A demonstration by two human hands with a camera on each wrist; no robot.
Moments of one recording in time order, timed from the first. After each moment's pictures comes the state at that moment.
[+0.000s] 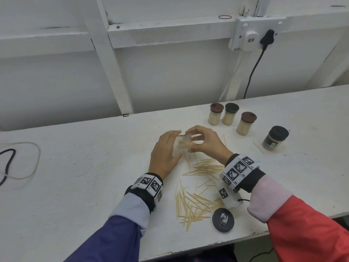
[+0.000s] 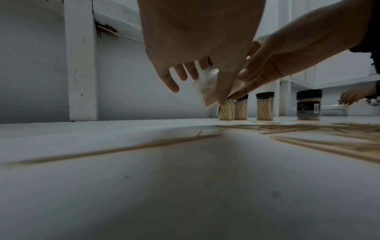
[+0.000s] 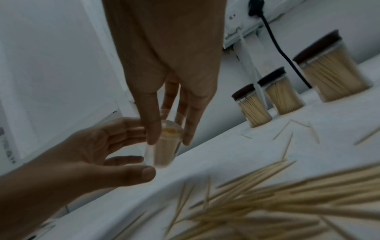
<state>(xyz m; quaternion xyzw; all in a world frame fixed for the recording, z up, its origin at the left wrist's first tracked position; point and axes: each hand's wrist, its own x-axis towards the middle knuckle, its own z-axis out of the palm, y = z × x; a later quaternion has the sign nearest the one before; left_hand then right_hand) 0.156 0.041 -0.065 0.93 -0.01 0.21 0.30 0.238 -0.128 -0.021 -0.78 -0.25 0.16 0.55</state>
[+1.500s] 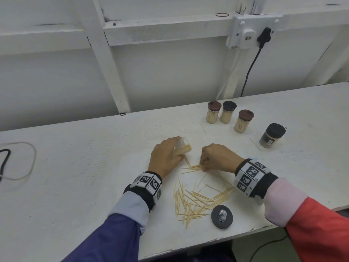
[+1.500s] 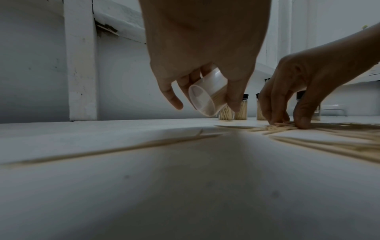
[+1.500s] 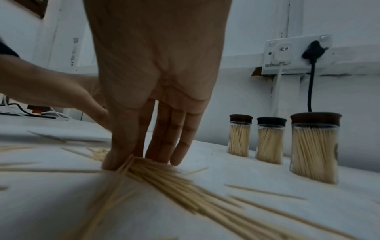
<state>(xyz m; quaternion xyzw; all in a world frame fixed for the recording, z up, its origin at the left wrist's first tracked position) 0.154 0.034 -0.058 0.95 0.04 0.07 0.30 0.231 -0.164 -0.035 -0.90 -0.41 0.17 0.04</state>
